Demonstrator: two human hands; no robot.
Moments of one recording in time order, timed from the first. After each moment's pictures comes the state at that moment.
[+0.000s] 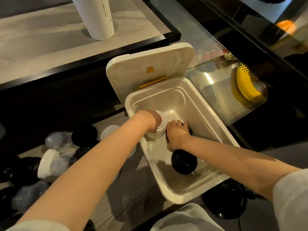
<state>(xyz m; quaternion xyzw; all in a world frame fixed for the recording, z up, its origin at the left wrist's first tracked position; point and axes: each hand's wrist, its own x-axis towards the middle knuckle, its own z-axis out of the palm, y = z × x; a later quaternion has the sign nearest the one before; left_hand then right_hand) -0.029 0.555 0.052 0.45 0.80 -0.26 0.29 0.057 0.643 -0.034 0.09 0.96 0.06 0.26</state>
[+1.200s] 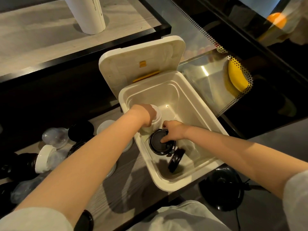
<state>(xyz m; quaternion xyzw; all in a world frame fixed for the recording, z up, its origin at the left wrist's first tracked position) -0.020 0.555 0.050 0.44 0.82 -0.26 0.25 0.070 0.658 0.001 0.10 0.91 -0.22 0.33</state>
